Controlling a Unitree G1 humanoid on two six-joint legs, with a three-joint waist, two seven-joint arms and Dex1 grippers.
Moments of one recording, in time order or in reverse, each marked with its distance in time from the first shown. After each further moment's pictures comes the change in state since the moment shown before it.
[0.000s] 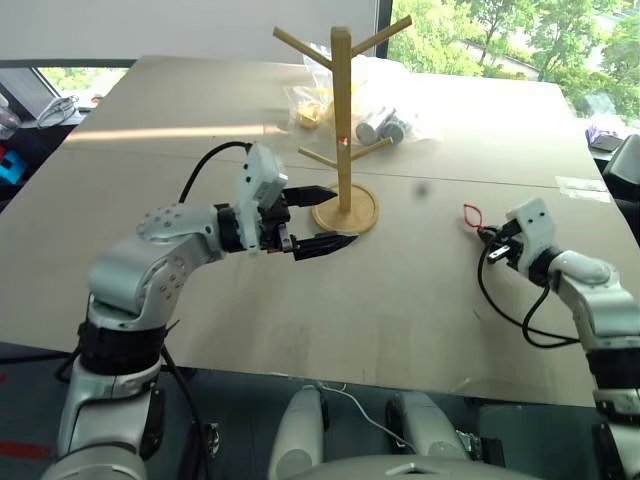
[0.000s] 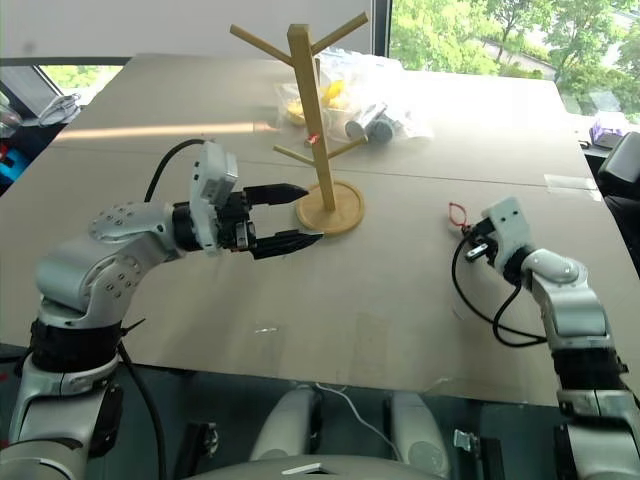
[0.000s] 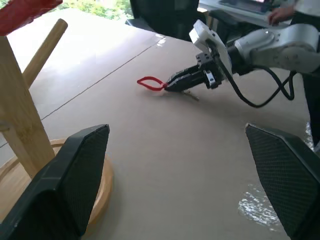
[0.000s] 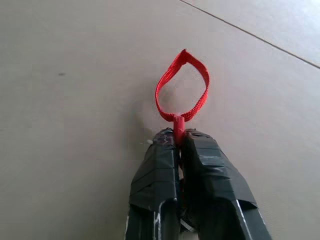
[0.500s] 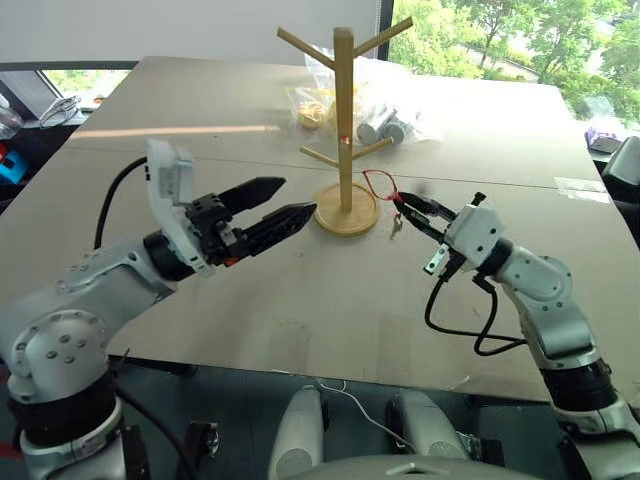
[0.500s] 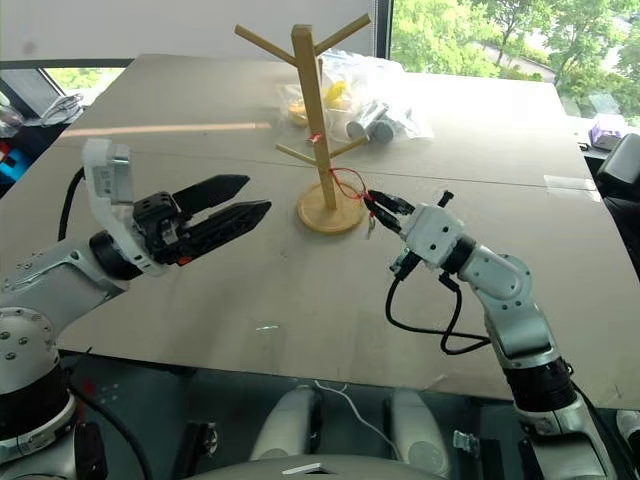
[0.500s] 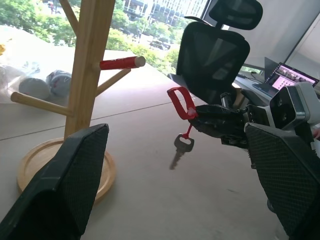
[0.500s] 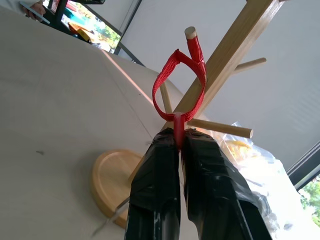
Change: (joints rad) left arm 0.185 0.012 0.360 -0.195 -0.528 0.149 0.472; right arm -0.105 0.142 0.203 -0.110 -0.142 -0.621 0.026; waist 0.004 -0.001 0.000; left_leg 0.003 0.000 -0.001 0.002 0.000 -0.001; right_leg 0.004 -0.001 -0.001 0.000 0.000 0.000
